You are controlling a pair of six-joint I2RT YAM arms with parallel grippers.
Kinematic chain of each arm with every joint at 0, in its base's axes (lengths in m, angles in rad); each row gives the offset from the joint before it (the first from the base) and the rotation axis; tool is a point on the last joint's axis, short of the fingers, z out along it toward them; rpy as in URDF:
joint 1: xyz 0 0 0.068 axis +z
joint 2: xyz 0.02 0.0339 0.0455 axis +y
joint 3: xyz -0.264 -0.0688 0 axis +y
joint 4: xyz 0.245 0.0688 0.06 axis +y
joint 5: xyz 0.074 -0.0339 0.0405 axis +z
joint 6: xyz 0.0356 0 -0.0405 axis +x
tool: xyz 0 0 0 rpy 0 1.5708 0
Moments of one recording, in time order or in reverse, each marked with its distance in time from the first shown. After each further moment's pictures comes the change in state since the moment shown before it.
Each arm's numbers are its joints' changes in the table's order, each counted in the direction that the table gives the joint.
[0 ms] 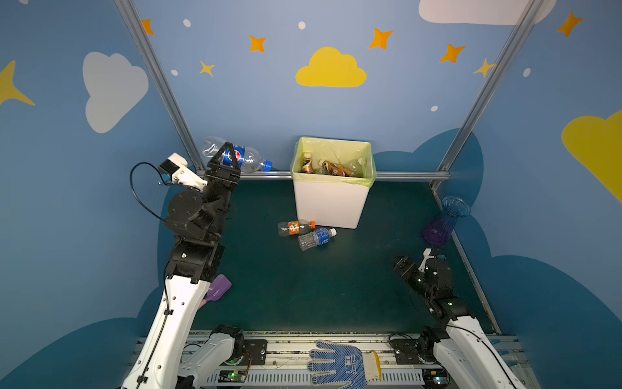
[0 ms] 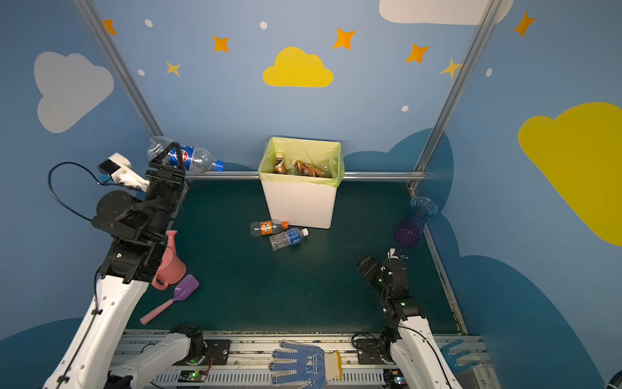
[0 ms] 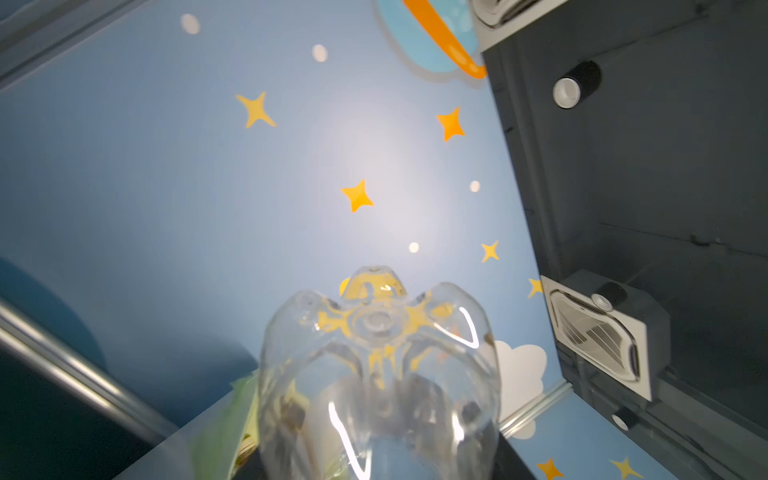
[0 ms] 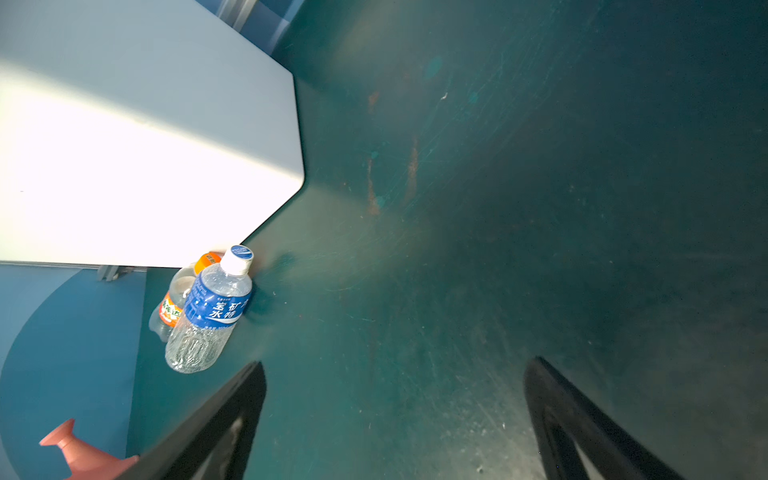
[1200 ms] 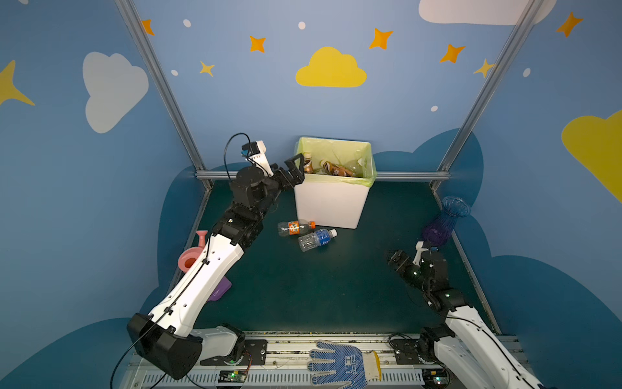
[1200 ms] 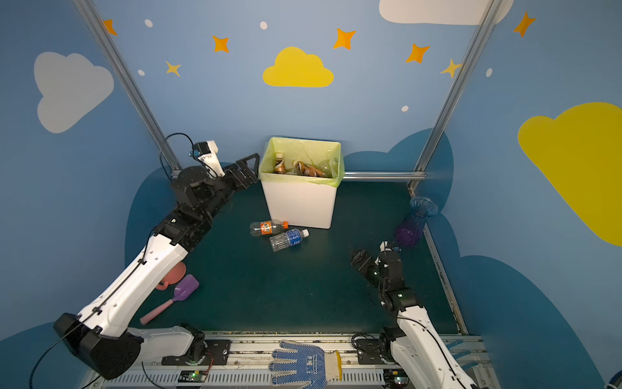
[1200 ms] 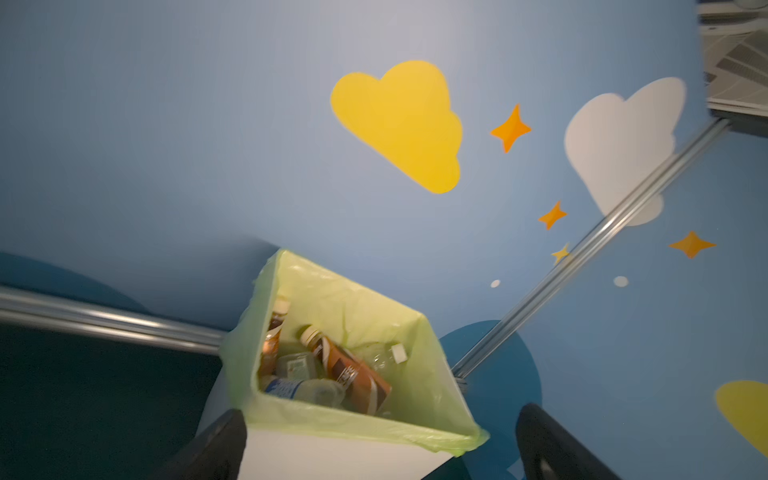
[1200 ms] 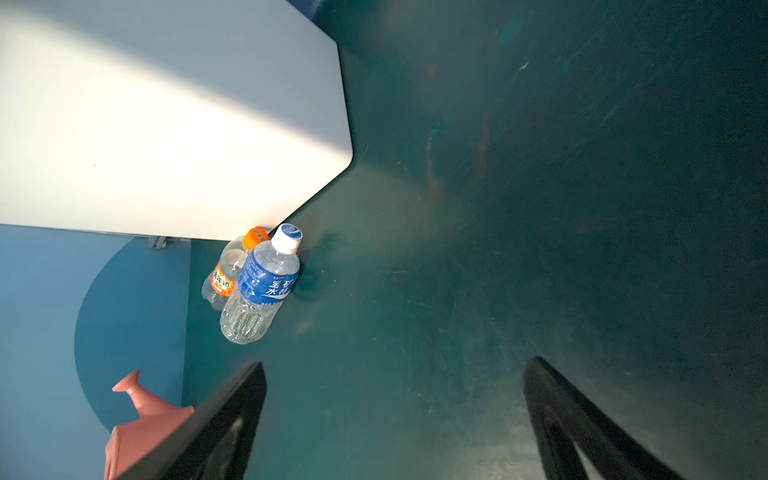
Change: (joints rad) left arm -0.224 0.252 0.013 0.132 -0.018 0.385; right arm 0.118 0.156 -0.087 -0.058 0.058 0.069
